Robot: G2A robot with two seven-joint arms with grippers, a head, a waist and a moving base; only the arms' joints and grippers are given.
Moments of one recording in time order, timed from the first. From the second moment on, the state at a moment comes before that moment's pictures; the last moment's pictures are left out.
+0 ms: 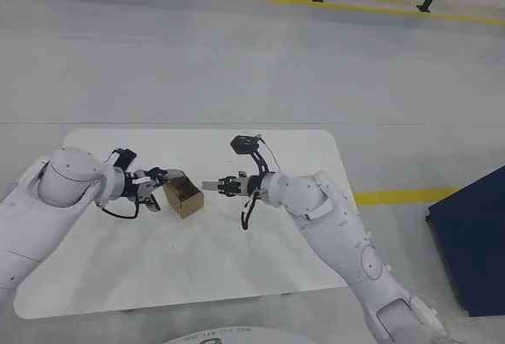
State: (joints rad) left arm 0.94 -1.06 -0.88 -1.41 -0.24 0.68 -0.94; right arm -1.30 -1.09 1.14 -1.78 -0.41 0.13 0.90
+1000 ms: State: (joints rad) left arm 0.86 -1.03 -0.76 -1.47 0.17 0.37 -1.07; right arm -1.35 -1.08 1.19 -1.82 -0.37 0.11 0.88
